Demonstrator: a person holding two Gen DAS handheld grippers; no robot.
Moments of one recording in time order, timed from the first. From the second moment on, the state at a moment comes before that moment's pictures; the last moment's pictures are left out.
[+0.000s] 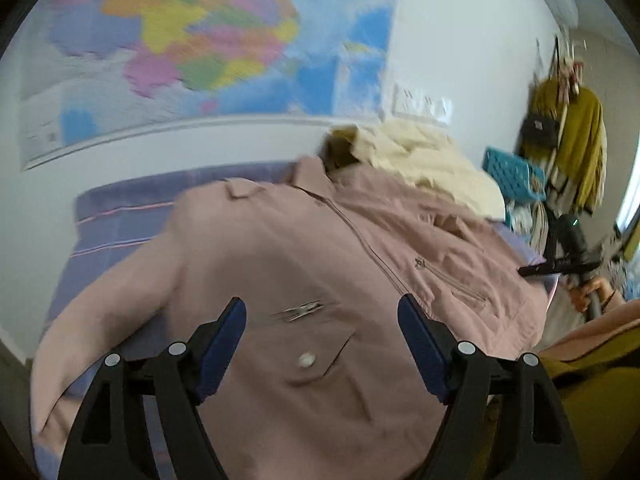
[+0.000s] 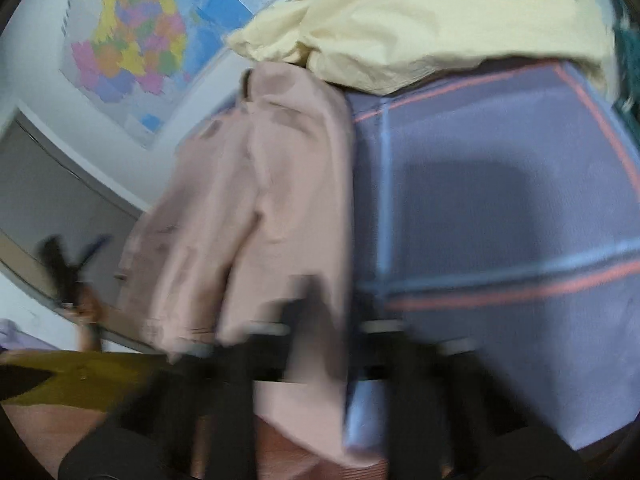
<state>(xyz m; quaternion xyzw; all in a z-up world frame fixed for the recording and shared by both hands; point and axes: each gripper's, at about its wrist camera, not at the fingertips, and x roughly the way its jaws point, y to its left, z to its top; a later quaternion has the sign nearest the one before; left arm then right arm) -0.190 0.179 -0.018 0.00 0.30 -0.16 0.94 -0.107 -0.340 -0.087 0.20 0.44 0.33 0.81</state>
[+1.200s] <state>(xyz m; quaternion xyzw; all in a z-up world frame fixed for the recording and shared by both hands) -0.054 0.135 -0.046 0.01 0.42 -0.26 0.87 0.031 -0.124 0.045 -0.01 0.37 0.34 0.86</state>
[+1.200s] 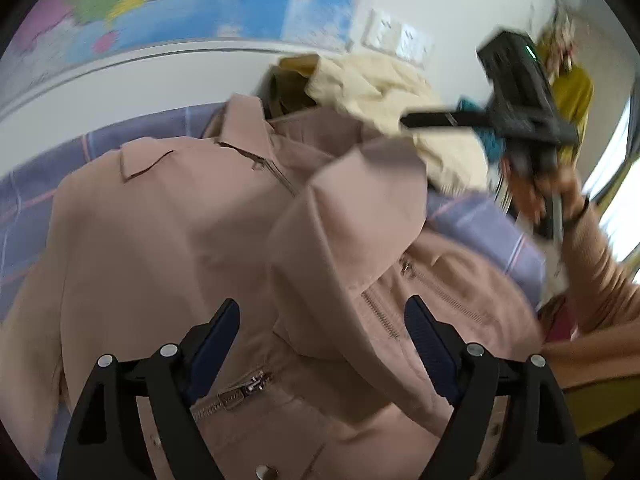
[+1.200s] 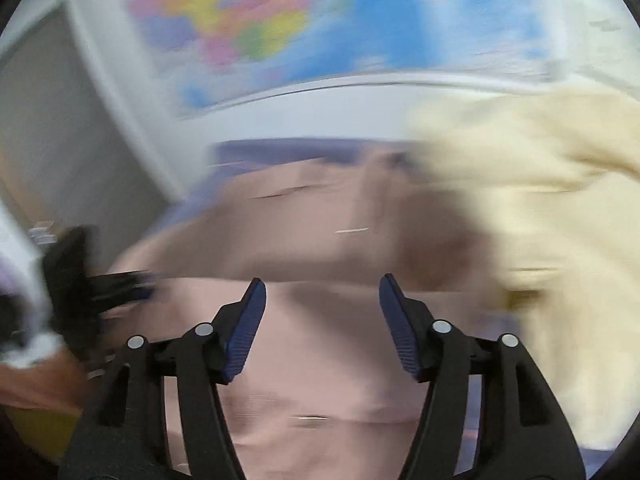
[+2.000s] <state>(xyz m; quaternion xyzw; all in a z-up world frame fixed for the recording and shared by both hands) 0.066 0.232 -0.050 0.03 0.50 -0.09 0.86 0.082 -0.157 0.021 0.01 0.38 0.25 0.89</state>
